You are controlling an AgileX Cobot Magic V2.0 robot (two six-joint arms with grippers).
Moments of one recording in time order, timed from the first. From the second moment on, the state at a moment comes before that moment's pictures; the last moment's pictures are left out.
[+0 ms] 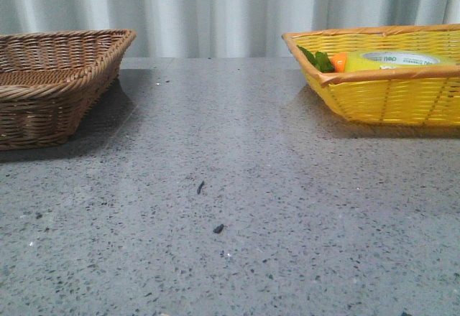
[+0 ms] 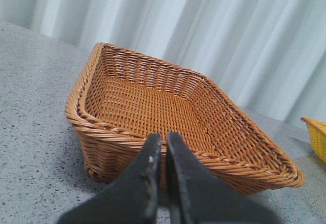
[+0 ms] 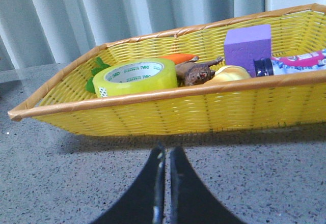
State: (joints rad) left arm -0.09 0.00 0.00 -0.29 0.04 -0.13; right arm 0.00 -0.01 0.01 0.16 0.10 0.00
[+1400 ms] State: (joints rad) left arm -0.11 0.34 -0.48 -0.19 0.31 -0.10; right arm 0.00 0.28 -0.54 0.34 0.51 -0.04
